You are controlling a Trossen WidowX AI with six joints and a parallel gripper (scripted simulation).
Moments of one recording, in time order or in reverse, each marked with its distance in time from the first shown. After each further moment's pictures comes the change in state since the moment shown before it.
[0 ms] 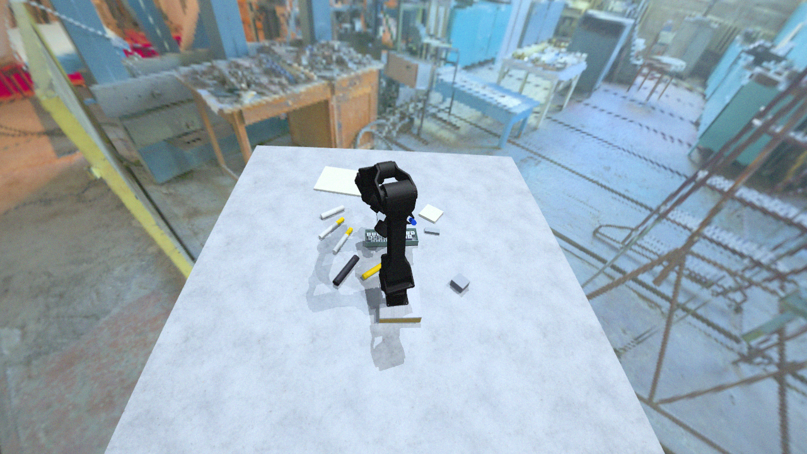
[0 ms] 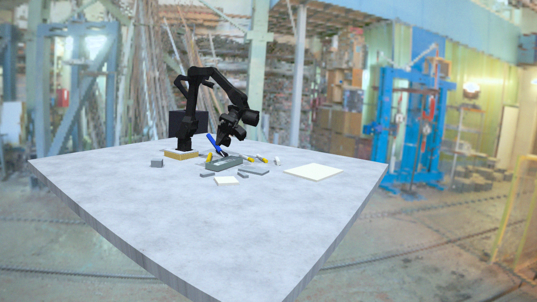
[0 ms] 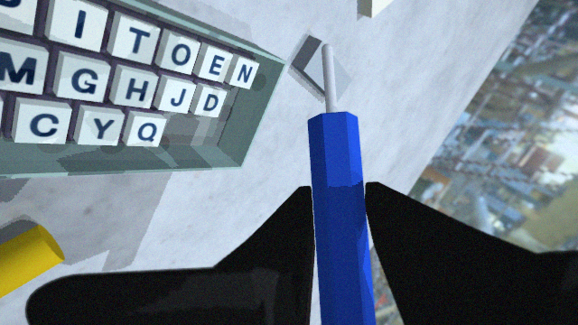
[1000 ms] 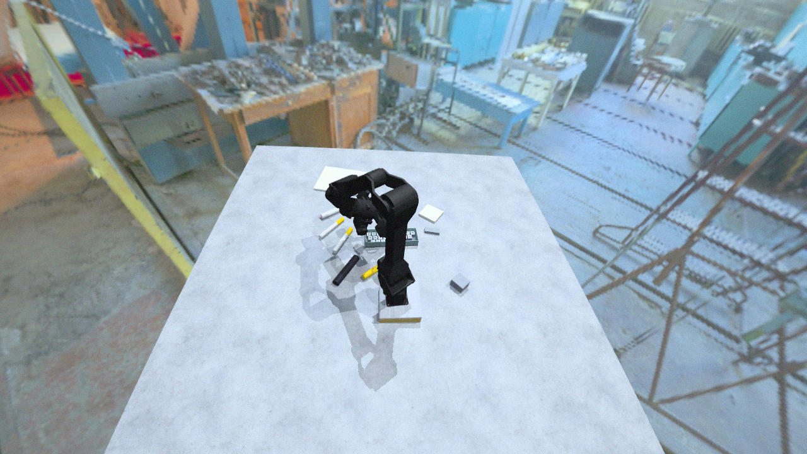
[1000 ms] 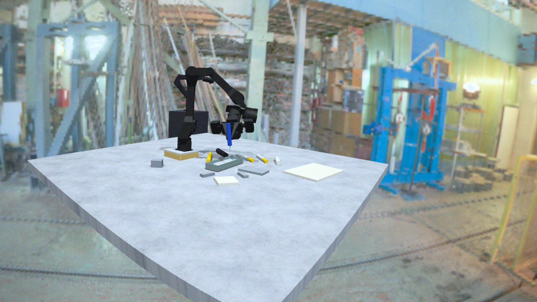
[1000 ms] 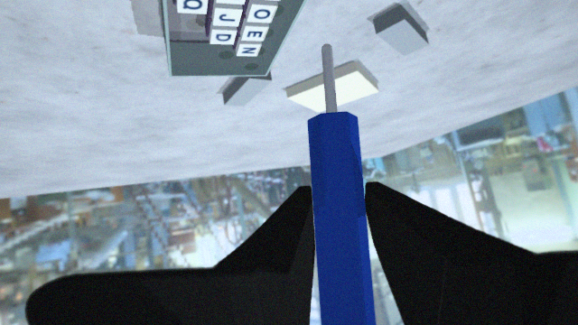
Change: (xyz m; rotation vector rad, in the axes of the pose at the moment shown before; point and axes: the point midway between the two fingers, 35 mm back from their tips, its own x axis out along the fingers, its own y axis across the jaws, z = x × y) arm -0.063 0.023 0.021 -1.198 -0.069 -0.381
